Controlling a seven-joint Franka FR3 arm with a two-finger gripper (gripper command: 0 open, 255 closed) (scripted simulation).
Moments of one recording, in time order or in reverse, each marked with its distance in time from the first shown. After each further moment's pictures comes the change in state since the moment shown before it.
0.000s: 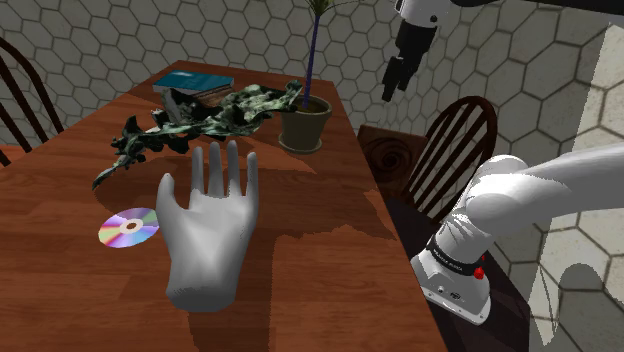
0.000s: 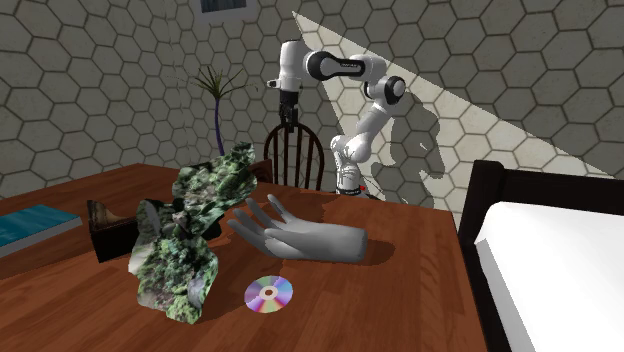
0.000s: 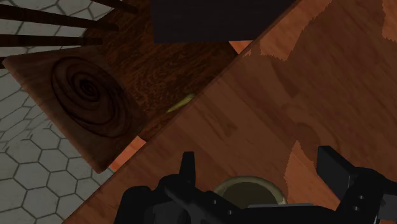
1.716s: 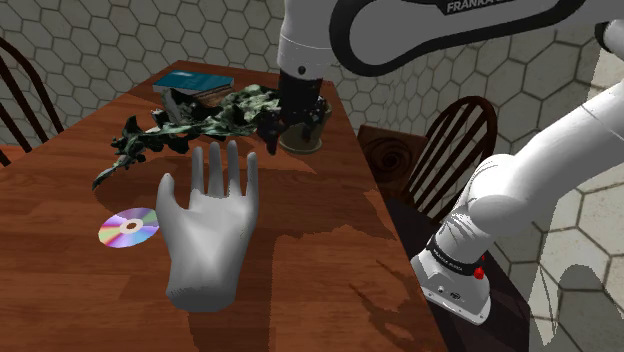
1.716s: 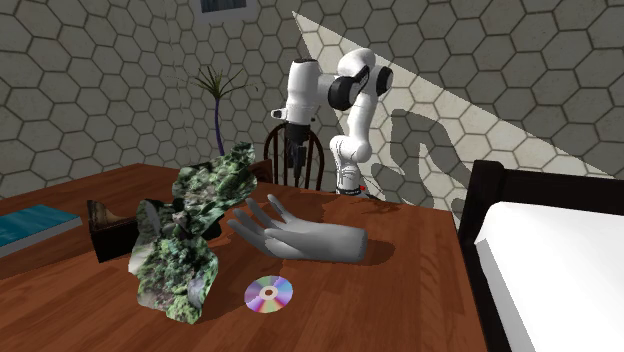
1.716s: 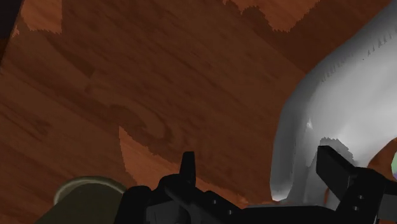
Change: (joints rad) arm 0.058 0.458 0.500 0.141 0.197 0.375 0.670
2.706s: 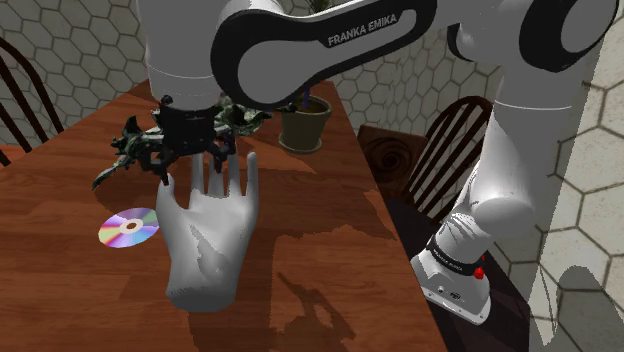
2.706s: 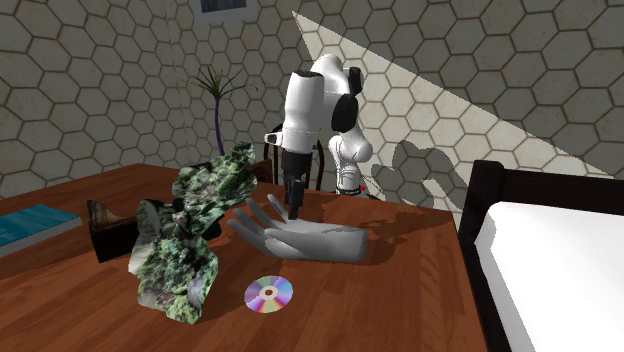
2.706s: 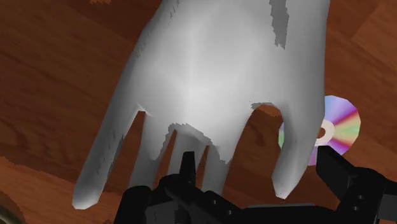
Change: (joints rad) arm 0.089 0.622 0.189 0.488 -0.395 0.045 0.533
